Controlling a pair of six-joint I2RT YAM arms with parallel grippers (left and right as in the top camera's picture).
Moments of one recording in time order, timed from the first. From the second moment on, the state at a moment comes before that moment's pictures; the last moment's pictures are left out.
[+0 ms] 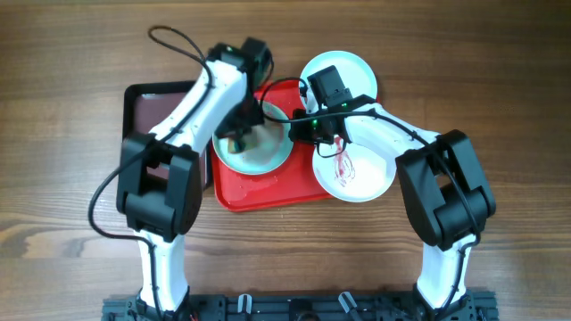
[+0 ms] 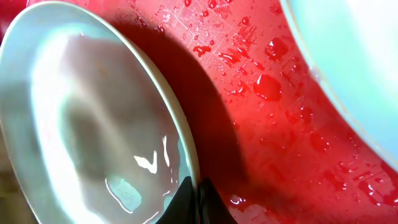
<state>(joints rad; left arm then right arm) -0.38 2.12 1.76 -1.31 -0.13 -0.69 0.45 2.06 1.29 -0.37 -0.40 0.53</state>
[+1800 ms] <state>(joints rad) -0.16 2.12 1.89 -1.27 0.04 -0.62 0.86 1.74 1.29 -0.58 1.06 0.23</state>
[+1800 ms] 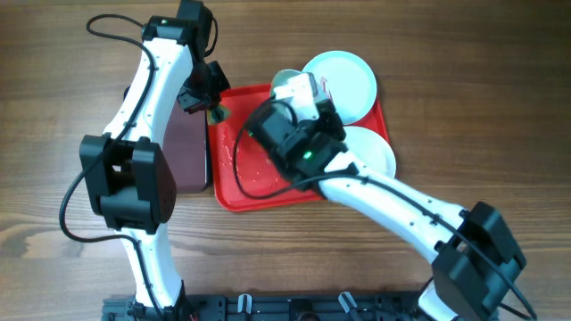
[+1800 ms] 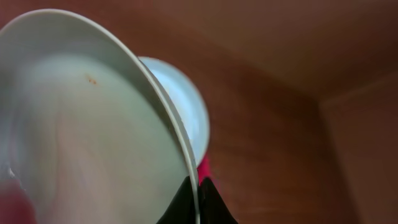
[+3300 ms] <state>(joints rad) -0.16 2.12 1.89 -1.28 0.04 -0.62 0.83 1.72 1.29 -0.64 0.69 0.11</state>
